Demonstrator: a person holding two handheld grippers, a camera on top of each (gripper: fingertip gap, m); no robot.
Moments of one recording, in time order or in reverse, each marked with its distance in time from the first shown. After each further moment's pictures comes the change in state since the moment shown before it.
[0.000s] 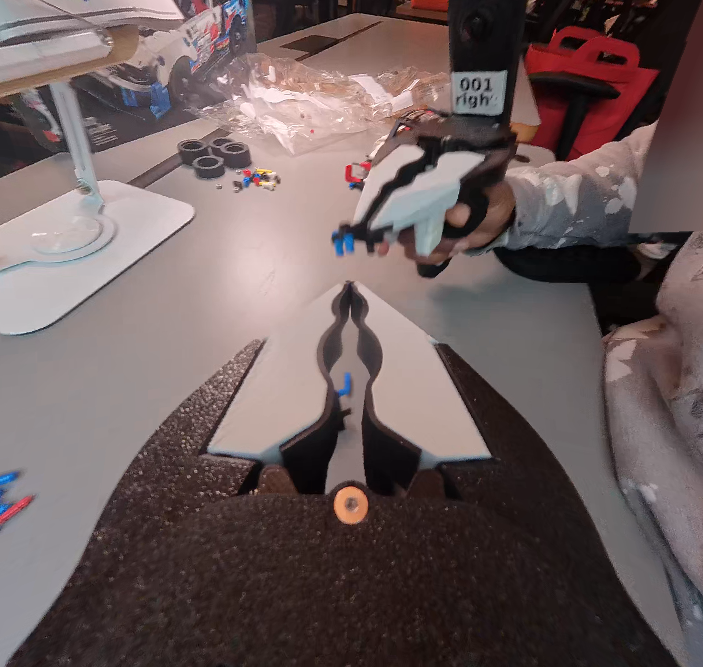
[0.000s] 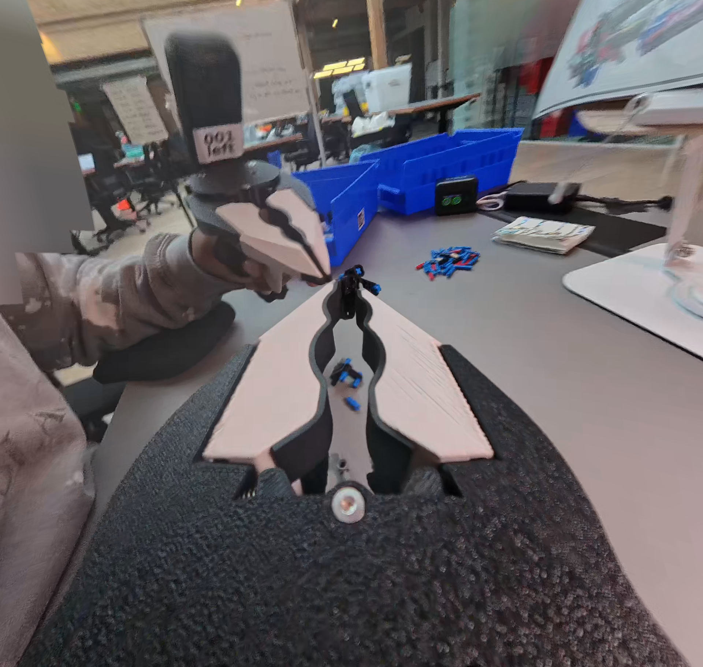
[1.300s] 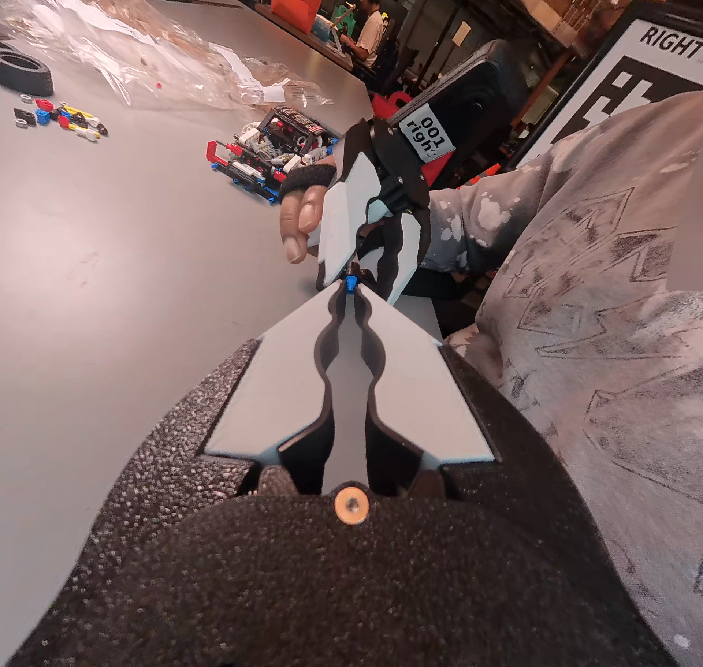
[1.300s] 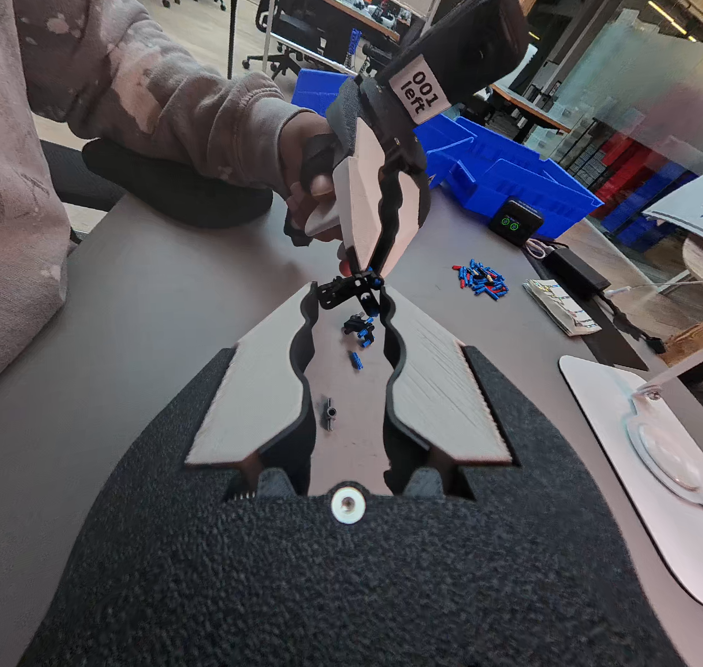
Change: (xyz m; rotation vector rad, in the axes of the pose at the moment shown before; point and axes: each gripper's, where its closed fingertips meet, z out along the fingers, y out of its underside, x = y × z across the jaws) left arm 0.048 0.007 0.014 0.020 0.399 -0.294; right arm -0.051 0.039 -0.007 -0.199 -0.196 -0.577
